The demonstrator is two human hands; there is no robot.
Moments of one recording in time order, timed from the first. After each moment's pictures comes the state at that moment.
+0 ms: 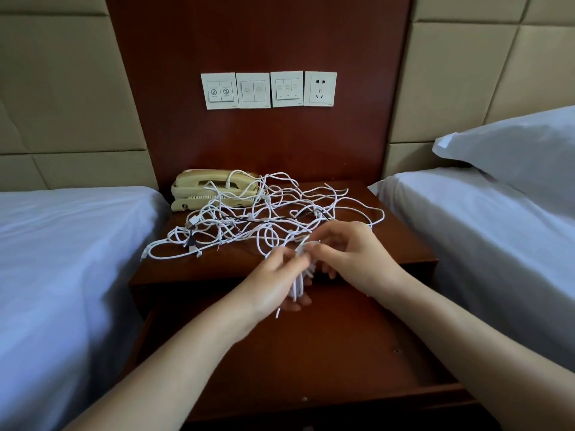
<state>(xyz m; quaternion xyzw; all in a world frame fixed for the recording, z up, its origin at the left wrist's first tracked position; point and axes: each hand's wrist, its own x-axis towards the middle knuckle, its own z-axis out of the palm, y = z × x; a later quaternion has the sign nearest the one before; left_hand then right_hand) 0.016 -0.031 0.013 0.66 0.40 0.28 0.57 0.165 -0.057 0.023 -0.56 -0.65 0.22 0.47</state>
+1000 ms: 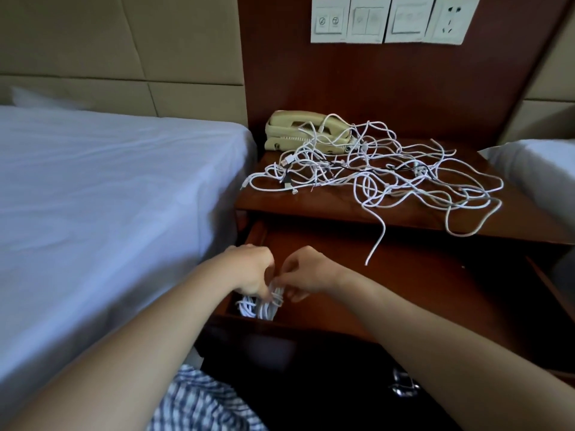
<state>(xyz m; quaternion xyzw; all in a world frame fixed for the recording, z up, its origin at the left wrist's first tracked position) -0.133 -0.004 -0.037 0.80 0.56 -0.14 0.16 -0.003 -0.004 -0.074 -0.60 -0.62 0.48 0.17</state>
